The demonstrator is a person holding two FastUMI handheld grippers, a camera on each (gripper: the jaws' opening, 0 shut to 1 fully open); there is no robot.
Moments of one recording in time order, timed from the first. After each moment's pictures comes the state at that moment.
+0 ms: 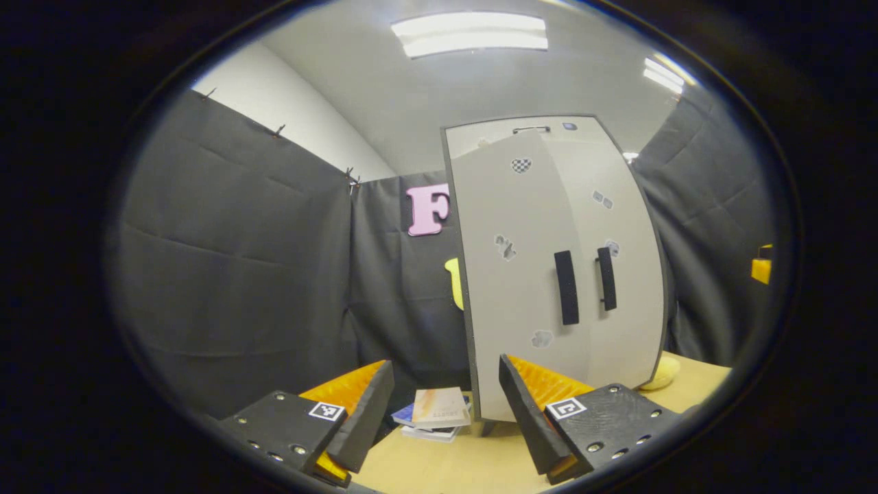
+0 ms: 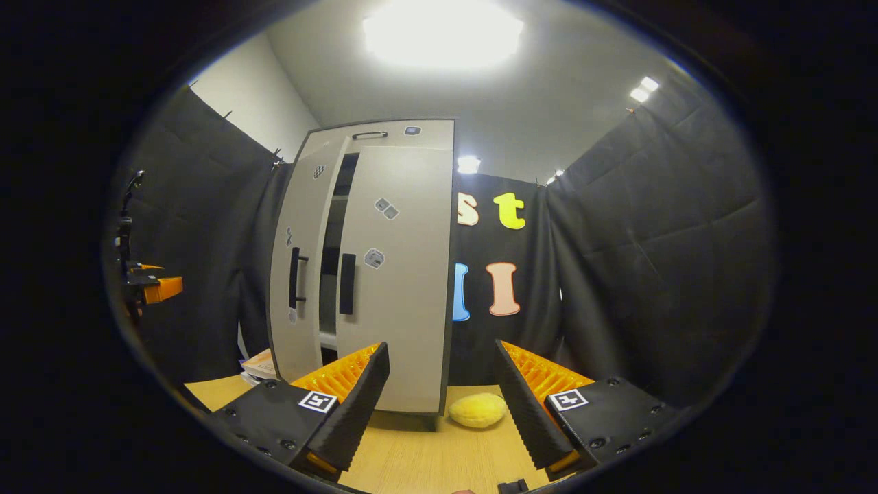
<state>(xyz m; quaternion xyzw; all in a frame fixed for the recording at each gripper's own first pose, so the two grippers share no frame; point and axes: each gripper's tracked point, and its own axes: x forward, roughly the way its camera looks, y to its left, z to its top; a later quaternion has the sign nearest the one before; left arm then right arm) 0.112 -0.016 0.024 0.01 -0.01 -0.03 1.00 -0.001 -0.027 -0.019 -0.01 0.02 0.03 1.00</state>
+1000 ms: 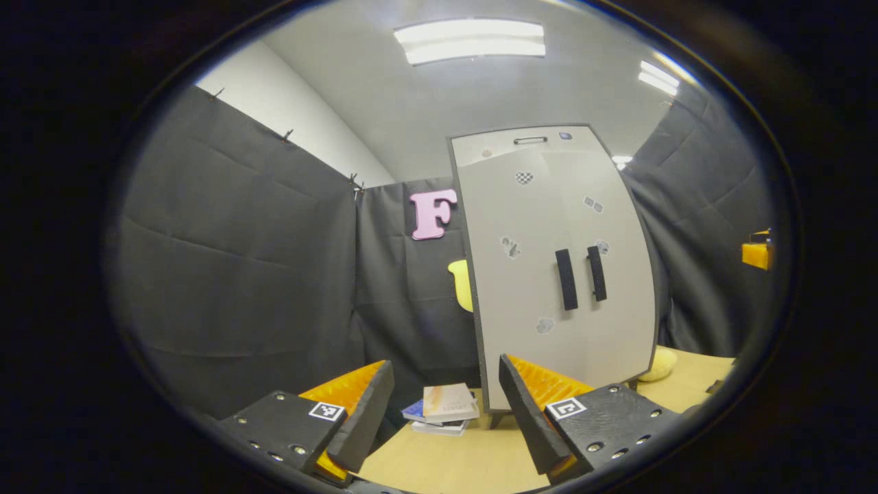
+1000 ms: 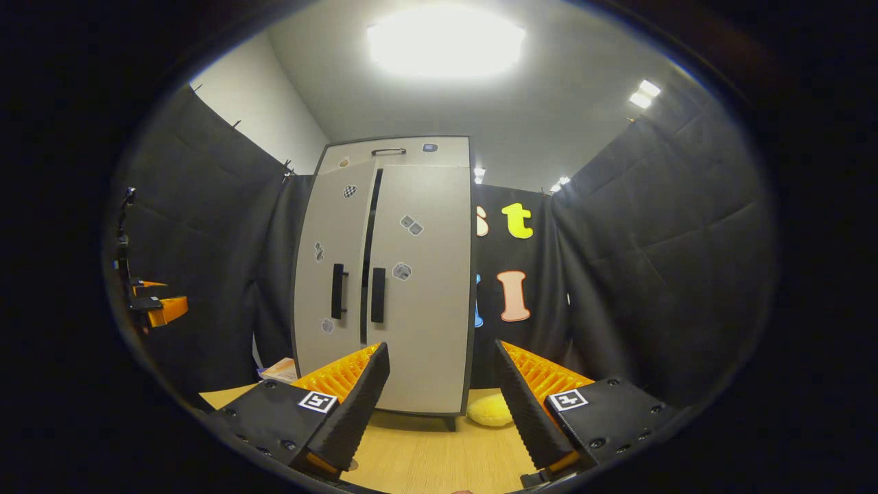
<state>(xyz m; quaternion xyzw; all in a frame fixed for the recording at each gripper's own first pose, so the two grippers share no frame) 0.055 0.021 0.012 0.01 -0.02 -0.04 1.00 -0.041 0.013 -0.004 0.00 0.00 0.05 1.00</state>
